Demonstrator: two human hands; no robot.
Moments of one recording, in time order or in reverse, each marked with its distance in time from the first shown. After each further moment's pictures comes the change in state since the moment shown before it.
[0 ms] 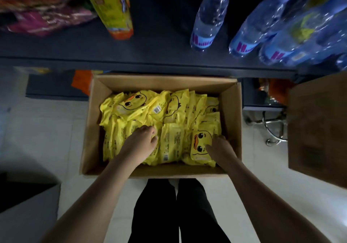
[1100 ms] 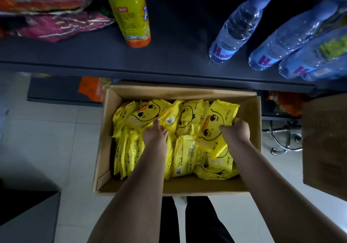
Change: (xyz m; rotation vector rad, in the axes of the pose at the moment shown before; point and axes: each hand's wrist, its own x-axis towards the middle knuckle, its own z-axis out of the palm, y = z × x) left_hand 0.065 0.013 -0.014 -1.709 0.341 -0.977; right_hand 0.010 -0.080 -0.062 0.652 0.330 0.208
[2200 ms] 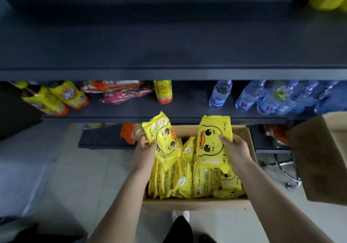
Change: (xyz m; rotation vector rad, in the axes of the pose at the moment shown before) left_hand -0.143 0.102 -0.130 0.518 -0.209 0.763; right_hand -0.162 -0.047 -0.064 0.626 -0.142 -0.166
